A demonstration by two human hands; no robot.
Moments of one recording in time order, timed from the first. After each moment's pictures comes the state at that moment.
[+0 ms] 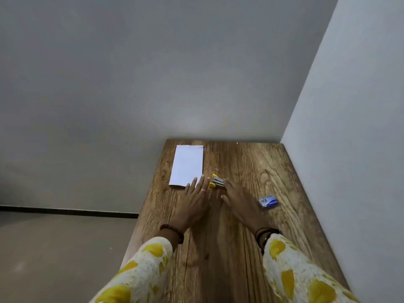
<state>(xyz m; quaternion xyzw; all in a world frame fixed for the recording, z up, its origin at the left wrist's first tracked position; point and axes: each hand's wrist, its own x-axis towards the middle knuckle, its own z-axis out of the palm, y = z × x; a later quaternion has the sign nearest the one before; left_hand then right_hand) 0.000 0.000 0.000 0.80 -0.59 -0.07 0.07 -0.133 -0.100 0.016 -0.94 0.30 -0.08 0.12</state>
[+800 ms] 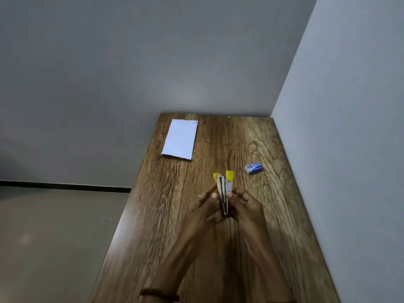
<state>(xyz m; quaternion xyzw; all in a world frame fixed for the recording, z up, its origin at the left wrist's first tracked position) -0.151 0.109 0.077 0.53 -0.19 -0.48 0.67 -0.241 0.037 0.074 -0.51 0.37 -0.33 0.70</state>
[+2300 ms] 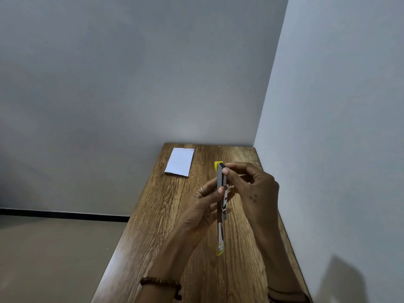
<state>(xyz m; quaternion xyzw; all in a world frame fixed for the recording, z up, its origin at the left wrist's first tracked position) -0.211 0.161 0.170 0.37 -0.28 -0.51 0.72 -0.307 0.105 0.218 -0.73 0.28 -0.49 0.39</state>
